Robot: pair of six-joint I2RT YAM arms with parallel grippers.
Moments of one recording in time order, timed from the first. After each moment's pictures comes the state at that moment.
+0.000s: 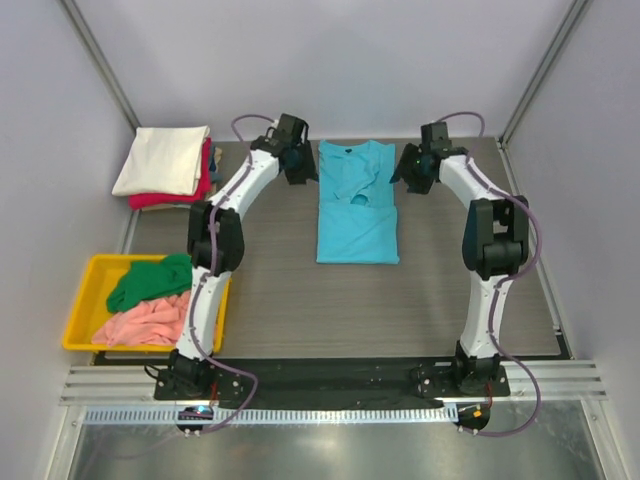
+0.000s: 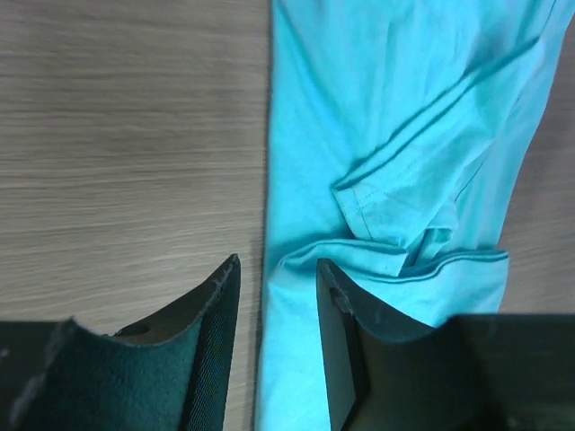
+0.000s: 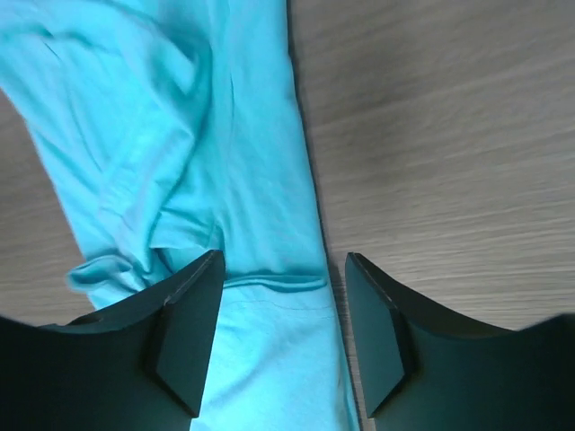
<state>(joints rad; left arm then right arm) -0.42 2.42 2.25 -0.73 0.08 -0.58 0.13 2.11 1.70 -0.52 -0.10 0.53</state>
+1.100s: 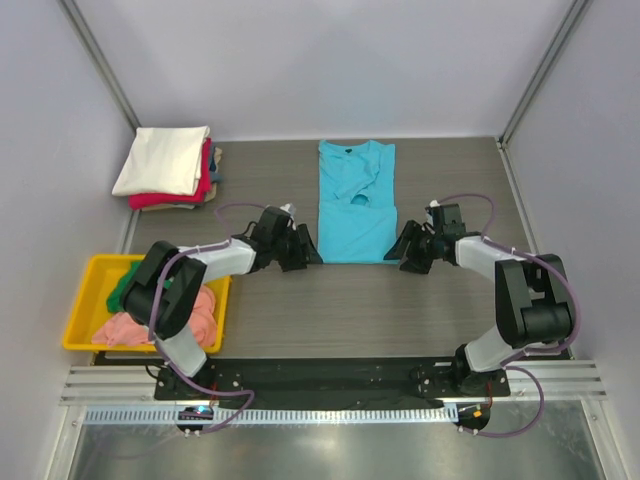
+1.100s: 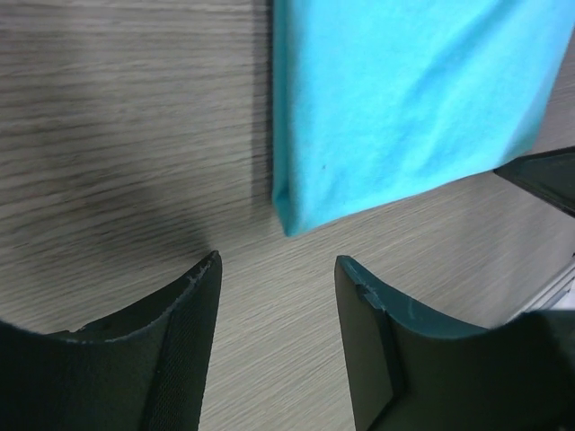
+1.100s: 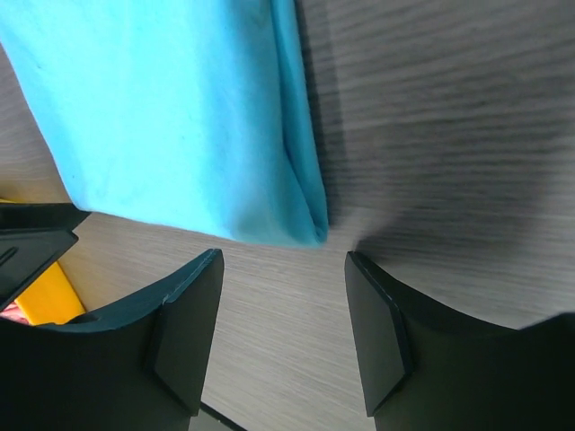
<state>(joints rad) -0.54 1.70 0.86 0.00 0.24 -0.75 0.12 1.54 0.74 -0.20 -0.40 0.60</state>
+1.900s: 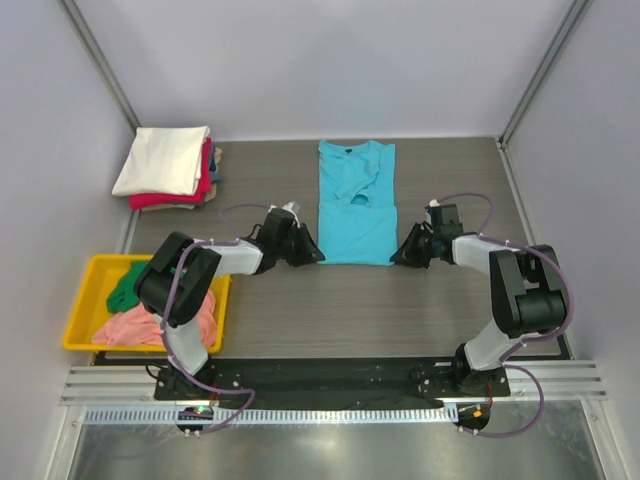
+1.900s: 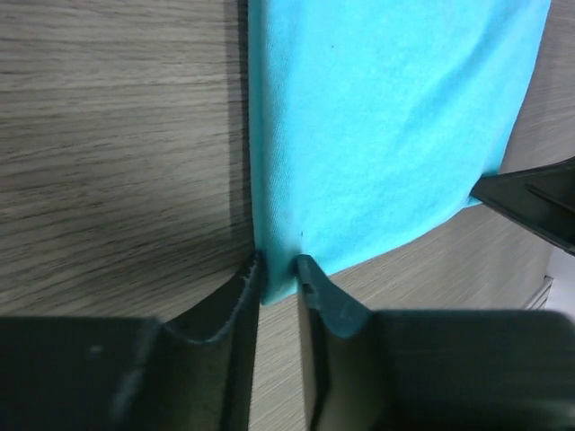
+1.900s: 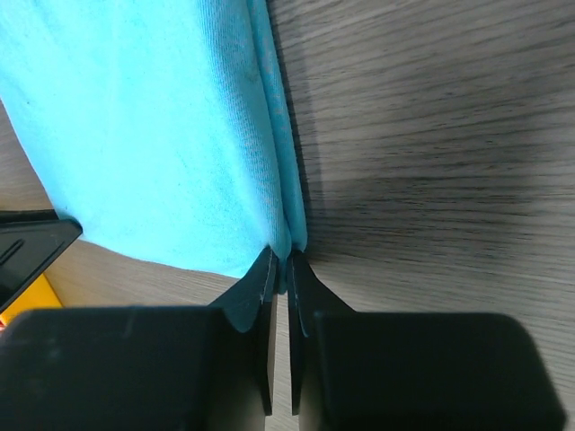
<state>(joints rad) -0.55 1.81 0.86 0.22 0.24 -0.82 0.12 1.62 0.74 -0.10 -0.38 0.61</state>
